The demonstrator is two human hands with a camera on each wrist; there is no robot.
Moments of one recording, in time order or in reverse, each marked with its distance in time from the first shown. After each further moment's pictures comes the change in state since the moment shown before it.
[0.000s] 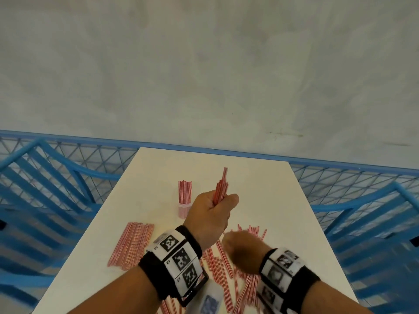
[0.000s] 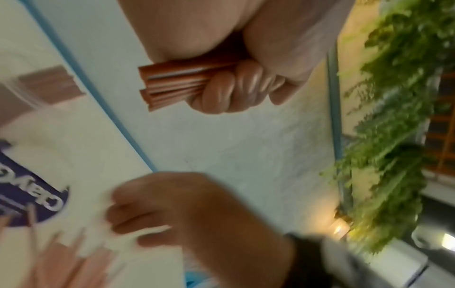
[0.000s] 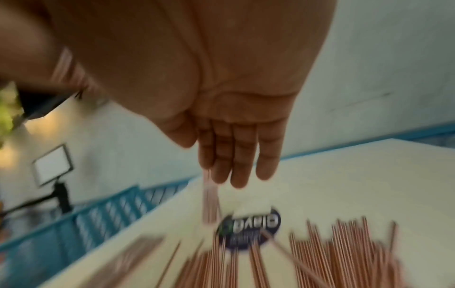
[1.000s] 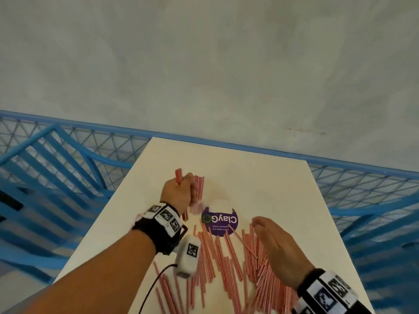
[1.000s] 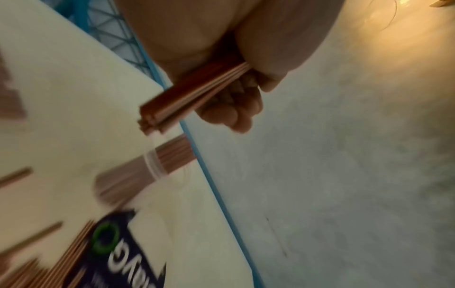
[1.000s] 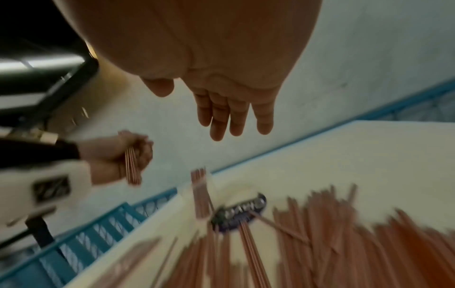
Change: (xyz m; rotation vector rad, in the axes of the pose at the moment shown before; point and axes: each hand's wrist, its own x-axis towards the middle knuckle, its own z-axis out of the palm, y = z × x) left_hand 0.075 -0.072 -0.088 -0.023 0.502 -0.227; right_hand -0.017 0.036 0.009 0.625 0.405 0.040
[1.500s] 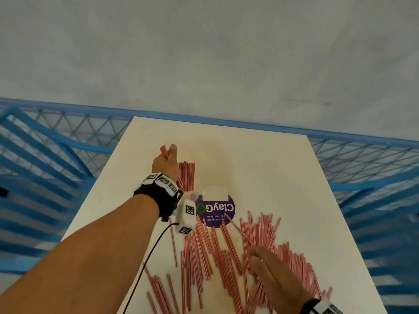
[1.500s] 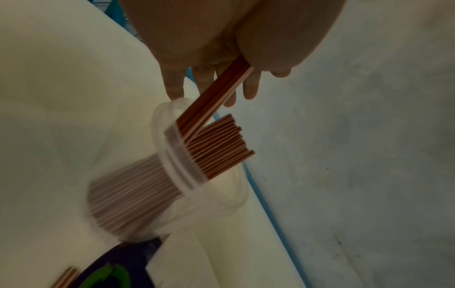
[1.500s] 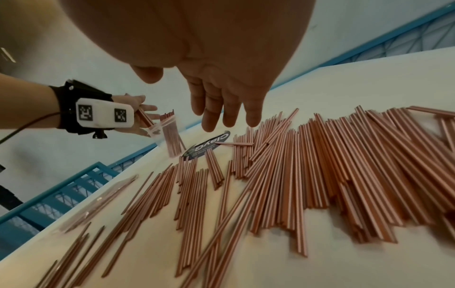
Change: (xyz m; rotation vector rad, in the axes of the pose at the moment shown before) left_hand 0.099 -0.023 0.027 0.293 0.177 -0.077; right_hand -0.010 0.051 0.040 0.026 -0.143 0.168
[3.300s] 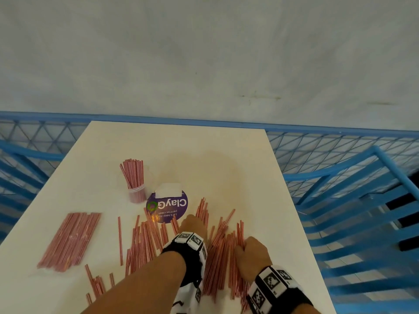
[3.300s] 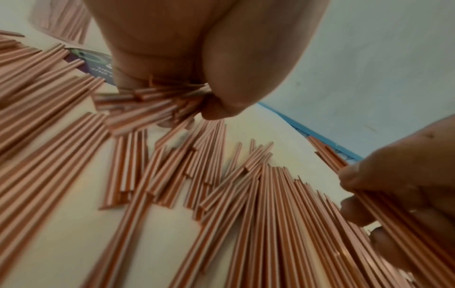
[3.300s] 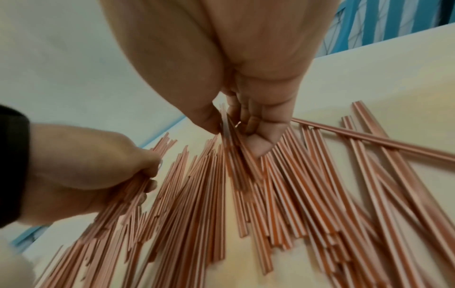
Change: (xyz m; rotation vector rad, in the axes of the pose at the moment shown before) left_hand -0.184 -0.053 0.142 0.918 -0.496 0.008; right_hand 0.012 0.093 -0.041 -0.082 0.190 0.483
